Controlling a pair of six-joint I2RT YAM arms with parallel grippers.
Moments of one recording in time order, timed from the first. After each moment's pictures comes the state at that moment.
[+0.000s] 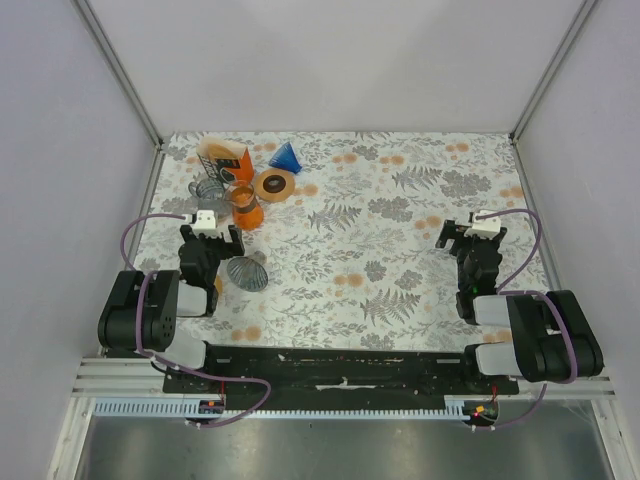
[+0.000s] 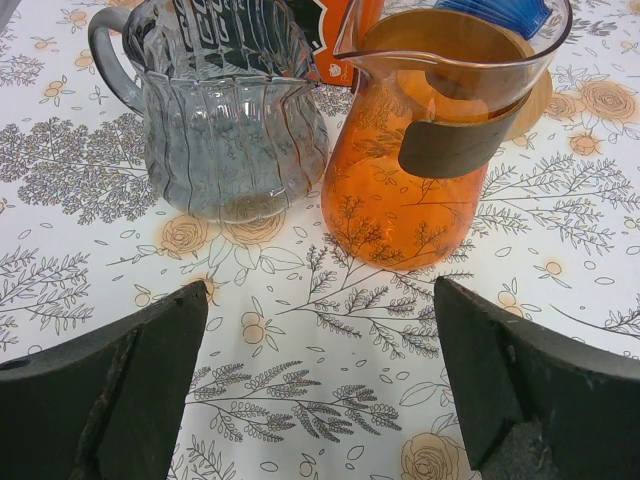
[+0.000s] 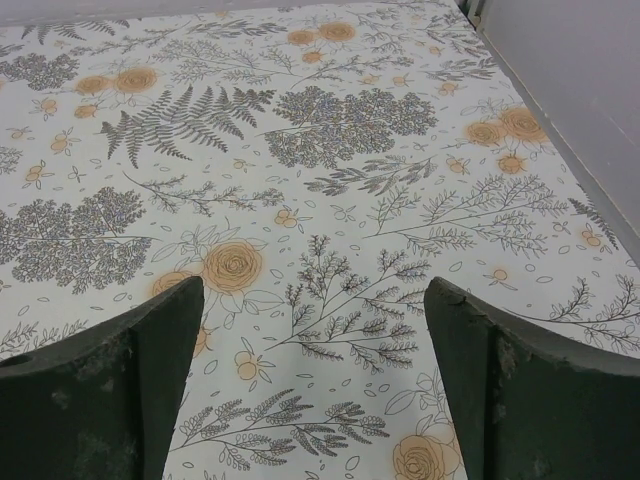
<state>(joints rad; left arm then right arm) 0.00 1.51 0.22 1.13 0.04 0.00 0.08 1.36 0.18 1.10 0.26 0.00</state>
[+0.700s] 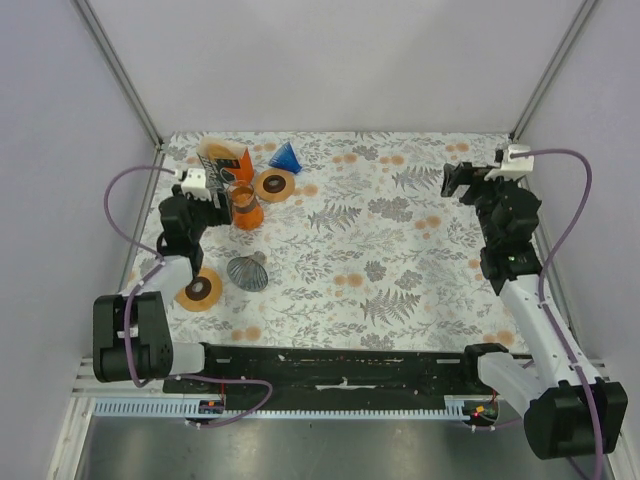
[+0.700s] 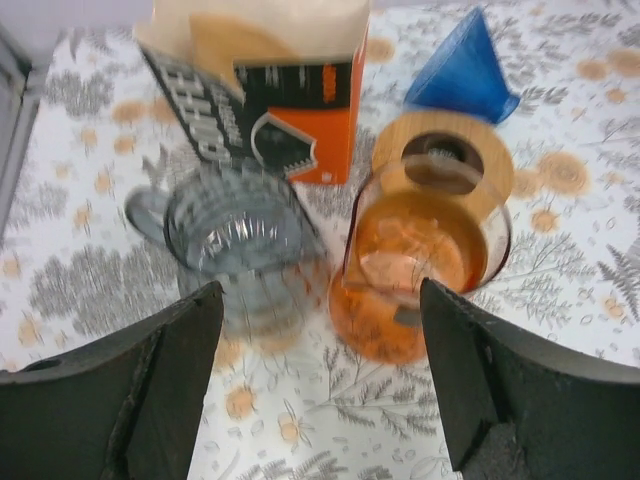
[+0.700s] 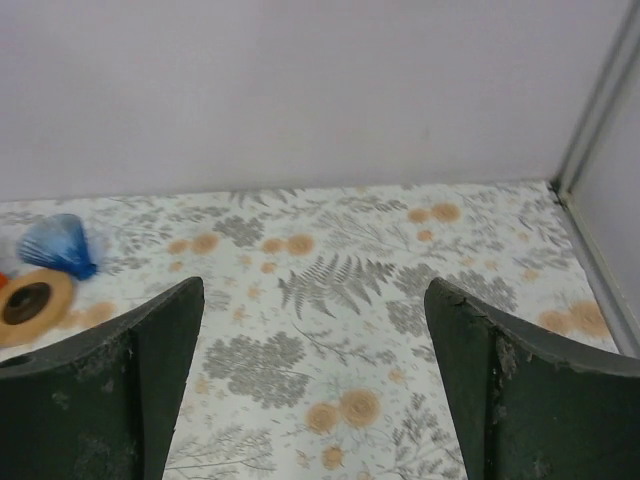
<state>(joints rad) 0.07 1.35 0.52 0.63 0.17 0.05 0.08 0.96 0.70 0.31 0.07 0.09</state>
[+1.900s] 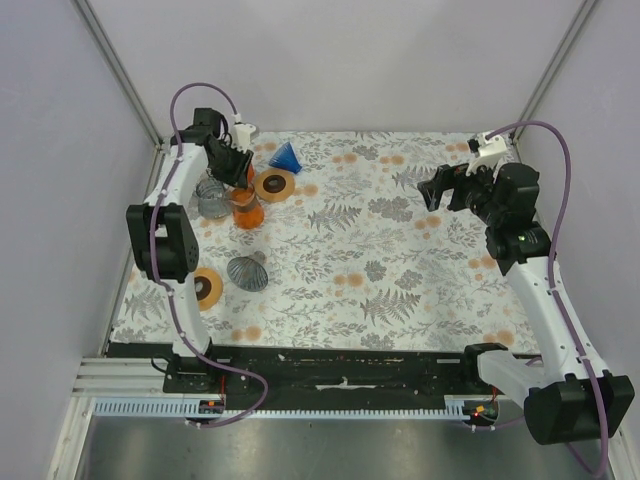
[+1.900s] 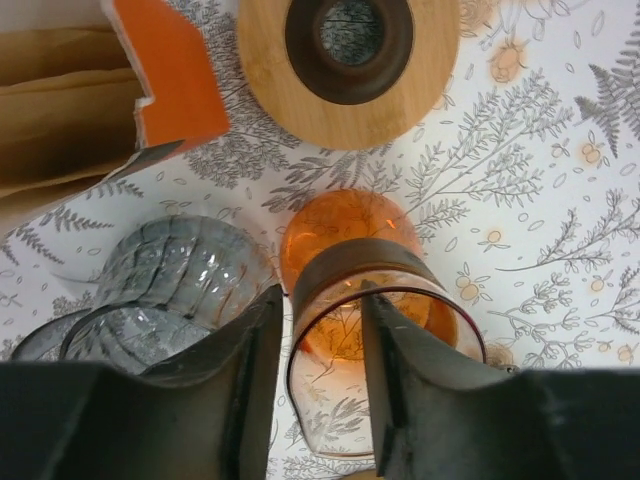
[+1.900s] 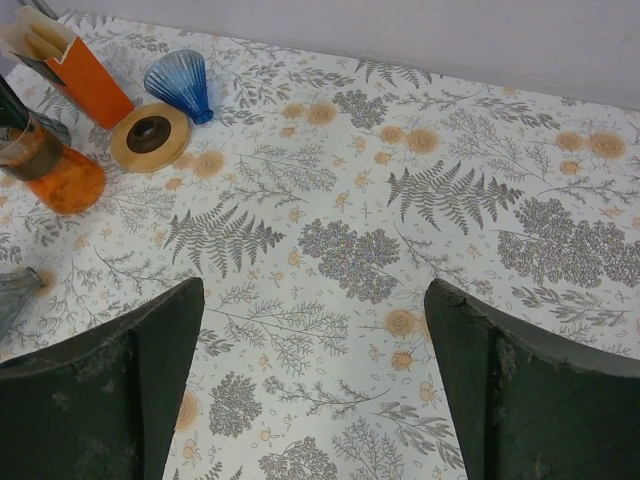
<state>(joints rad) -0.02 2.06 1.89 -0.89 0.31 0.46 0.08 1.04 1.00 -0.20 -0.32 0.05</state>
